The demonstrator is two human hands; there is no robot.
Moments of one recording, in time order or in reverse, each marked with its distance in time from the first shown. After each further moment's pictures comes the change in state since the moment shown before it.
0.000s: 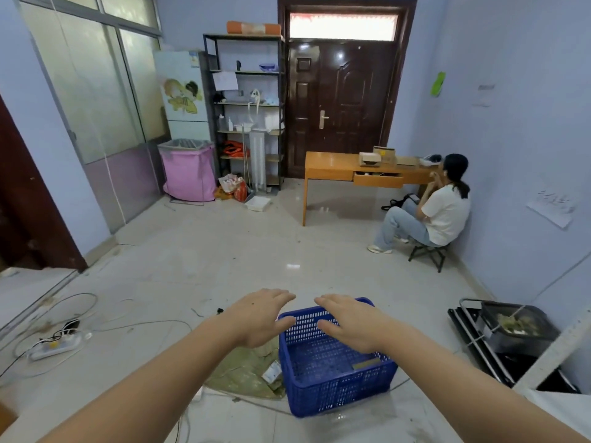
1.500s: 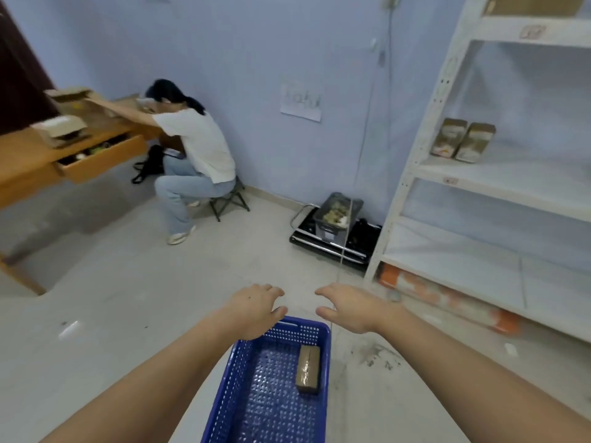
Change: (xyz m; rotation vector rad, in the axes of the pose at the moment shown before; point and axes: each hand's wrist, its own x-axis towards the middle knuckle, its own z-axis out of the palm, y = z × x) left_hand 0.688 -0.001 0.054 0.279 -0.423 0.915; right_hand 0.269 0.351 -0.008 0.394 0.107 1.121
